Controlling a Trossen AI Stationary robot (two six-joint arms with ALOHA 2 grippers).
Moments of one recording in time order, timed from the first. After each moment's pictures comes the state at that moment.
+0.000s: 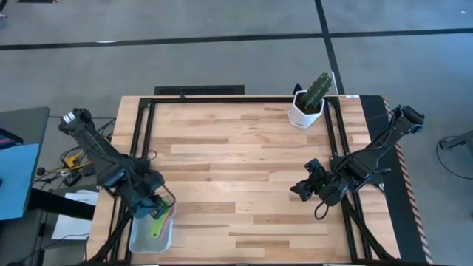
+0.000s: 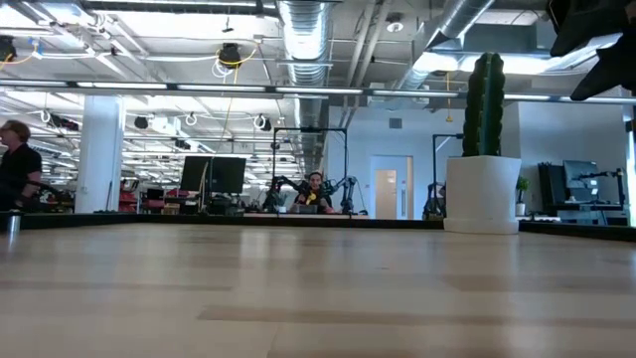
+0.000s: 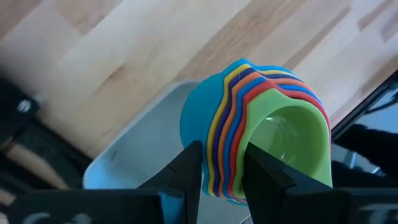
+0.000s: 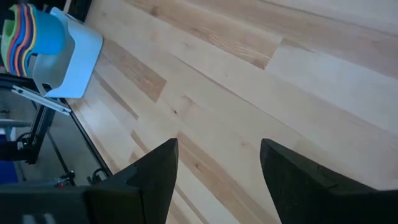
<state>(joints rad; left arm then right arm) -0.79 1.11 1.01 -1.06 -0.13 -1.66 0.70 1.04 0.76 -0.65 0.50 1.65</state>
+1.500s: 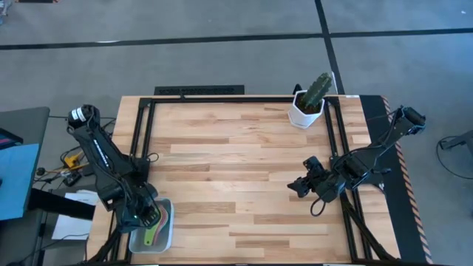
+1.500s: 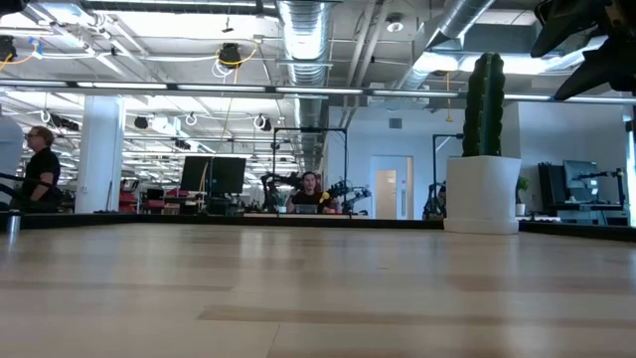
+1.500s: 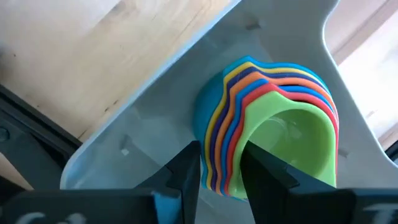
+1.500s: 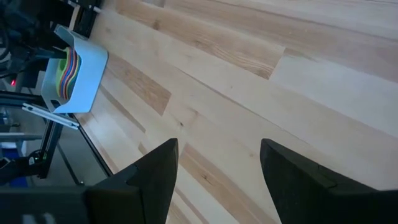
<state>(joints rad) -1.10 1.11 0.66 -0.76 -0.17 -1.93 0.65 1.04 0.76 -0.62 0.49 1.65</state>
